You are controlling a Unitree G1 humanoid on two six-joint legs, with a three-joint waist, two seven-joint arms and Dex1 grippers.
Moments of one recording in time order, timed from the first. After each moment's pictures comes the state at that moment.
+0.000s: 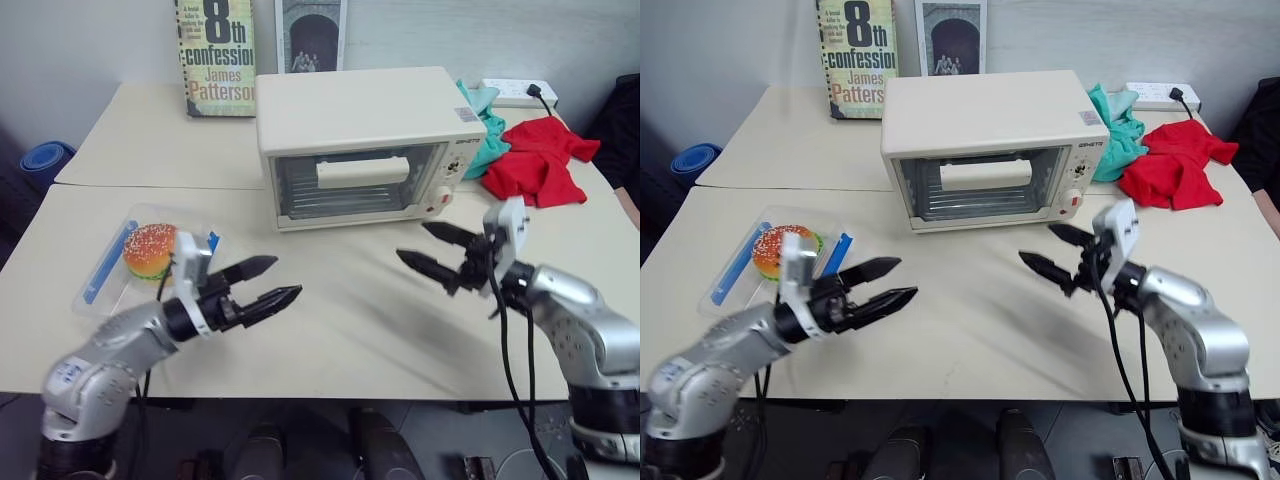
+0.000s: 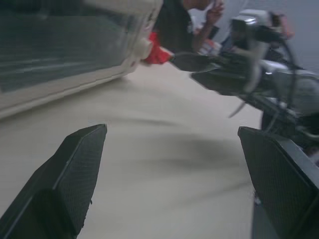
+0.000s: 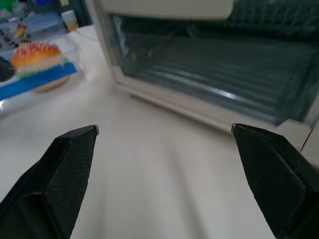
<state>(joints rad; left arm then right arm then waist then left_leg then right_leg) -0.18 0.63 0.26 -0.53 -1.00 0.80 -0.63 -0.41 -0.60 -0.17 -0.19 0.65 0.61 0.75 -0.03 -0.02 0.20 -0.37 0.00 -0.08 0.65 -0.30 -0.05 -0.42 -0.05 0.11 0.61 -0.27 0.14</state>
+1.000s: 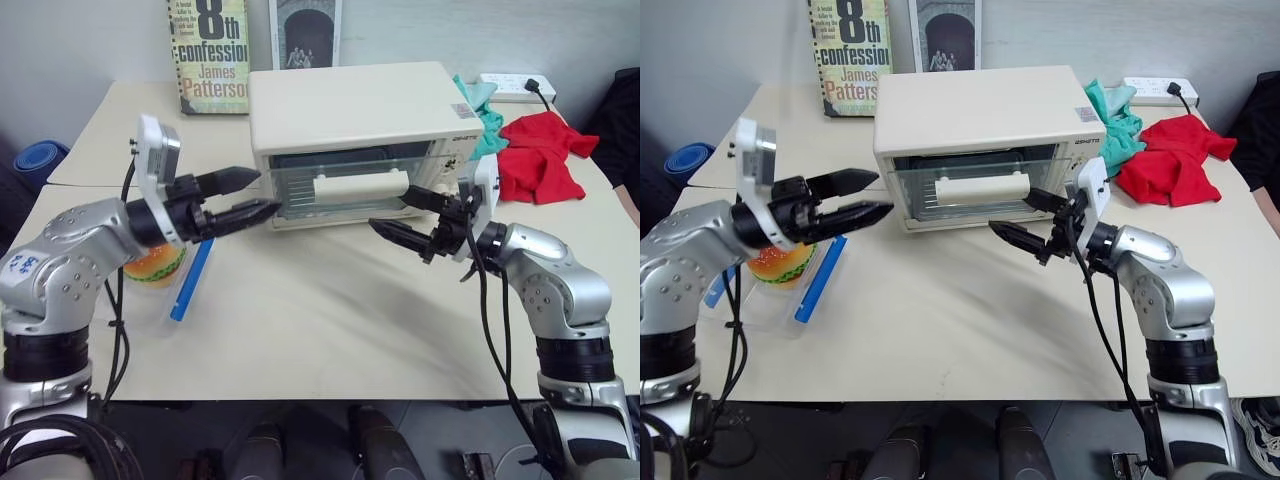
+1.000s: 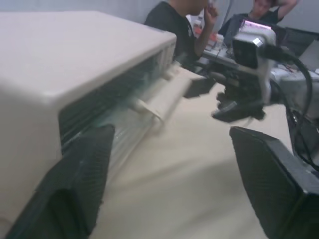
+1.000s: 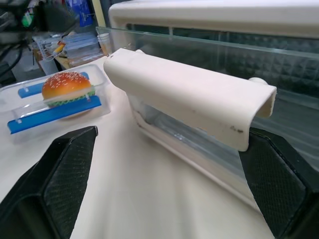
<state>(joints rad) -0.66 0.73 0.19 -0.17 -0.85 0.79 -0.74 -0.53 -0.53 -0.09 -0.14 0.60 0.58 0.86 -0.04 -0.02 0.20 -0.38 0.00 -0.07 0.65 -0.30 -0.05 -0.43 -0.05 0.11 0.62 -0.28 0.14</state>
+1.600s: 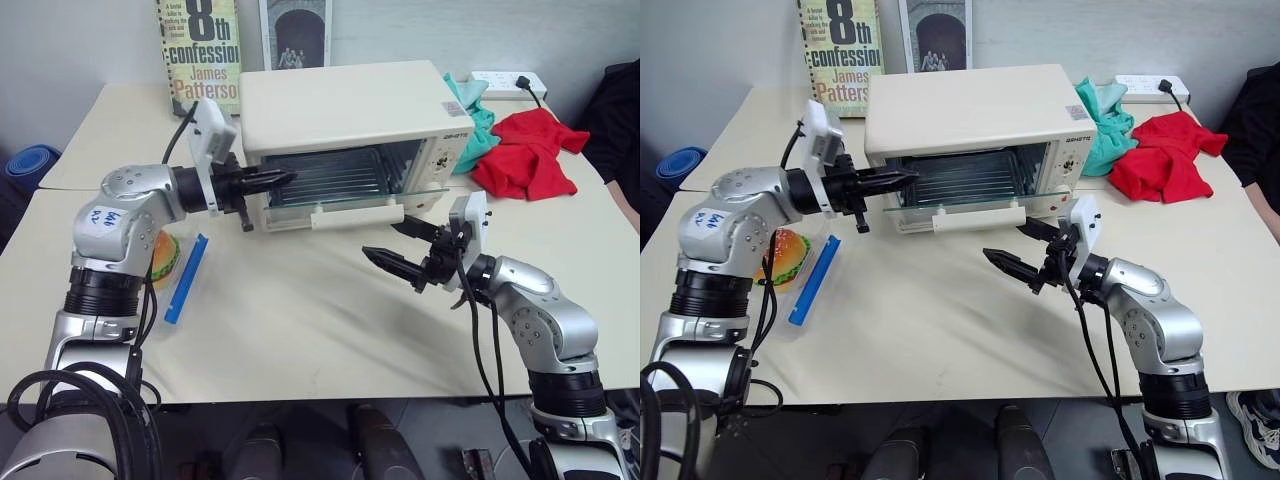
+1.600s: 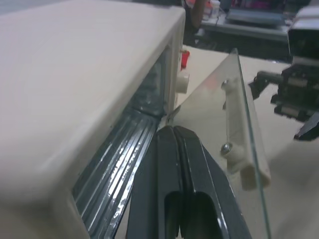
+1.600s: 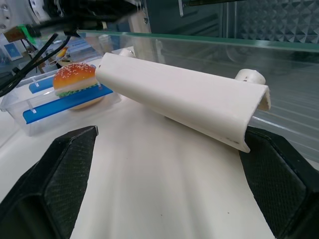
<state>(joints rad) -0.89 0.63 -0.06 0.22 -0.48 0.49 -0.98 -0.41 -0.47 -0.08 -0.21 0.61 0.55 0.83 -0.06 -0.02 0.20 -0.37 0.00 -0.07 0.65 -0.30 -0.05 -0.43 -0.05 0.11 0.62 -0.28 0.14</state>
